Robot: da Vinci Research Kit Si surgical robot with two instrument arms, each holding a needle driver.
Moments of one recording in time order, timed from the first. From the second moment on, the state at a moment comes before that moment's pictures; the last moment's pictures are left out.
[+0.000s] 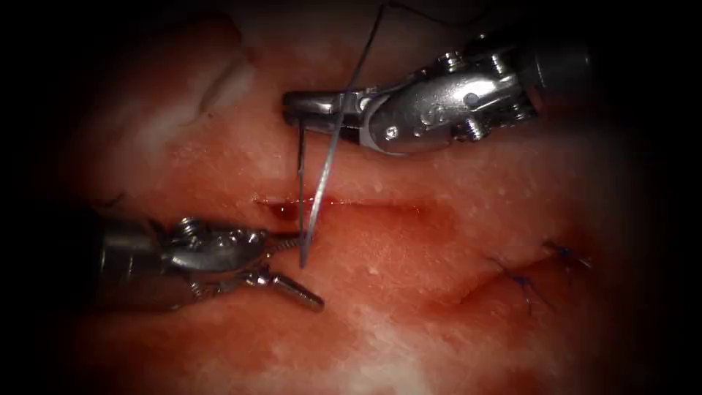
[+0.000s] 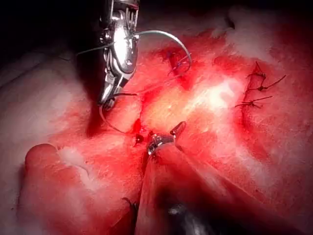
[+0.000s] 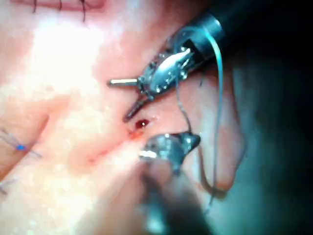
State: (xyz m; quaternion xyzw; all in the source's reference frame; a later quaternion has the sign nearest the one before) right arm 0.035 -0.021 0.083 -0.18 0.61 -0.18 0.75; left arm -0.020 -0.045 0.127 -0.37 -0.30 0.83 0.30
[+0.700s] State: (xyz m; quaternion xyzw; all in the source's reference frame) right arm 0.035 -0.025 0.087 -0.15 0.60 -0.15 0.77; left arm -0.020 -0.044 0.128 -0.37 -0.31 0.82 0.30
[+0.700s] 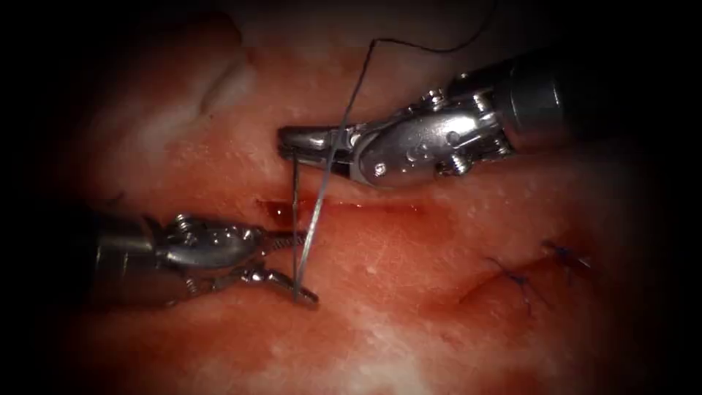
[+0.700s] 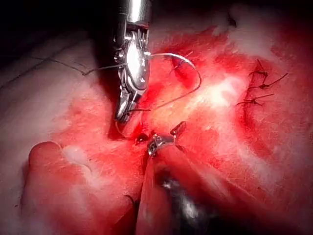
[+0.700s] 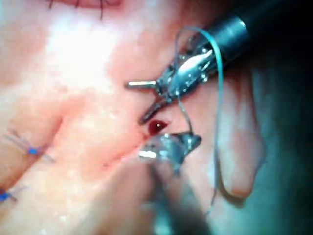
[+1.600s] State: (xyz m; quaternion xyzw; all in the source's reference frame) right arm 0.034 -0.021 0.087 -0.03 0.64 0.06 0.76; left arm -0.018 -0.045 0.131 -0.36 -0.30 0.83 0.31
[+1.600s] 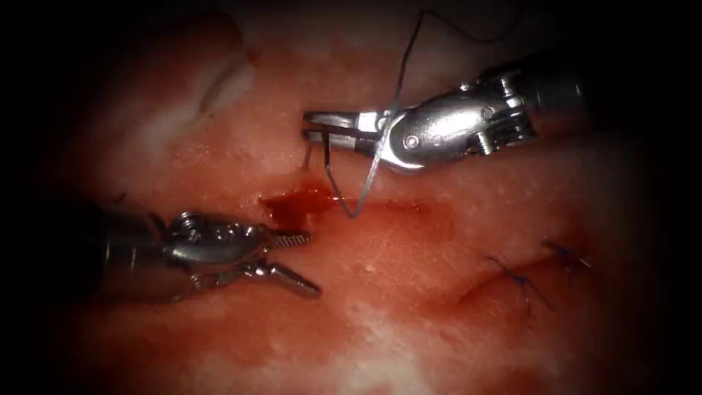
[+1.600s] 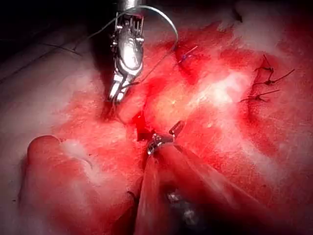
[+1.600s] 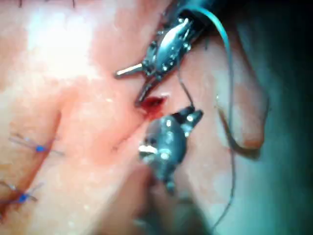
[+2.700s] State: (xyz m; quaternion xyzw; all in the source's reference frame) right arm 0.036 -0.018 0.090 0.08 0.60 0.12 0.79; left arm -0.018 -0.044 0.131 -0.35 -0.30 0.83 0.31
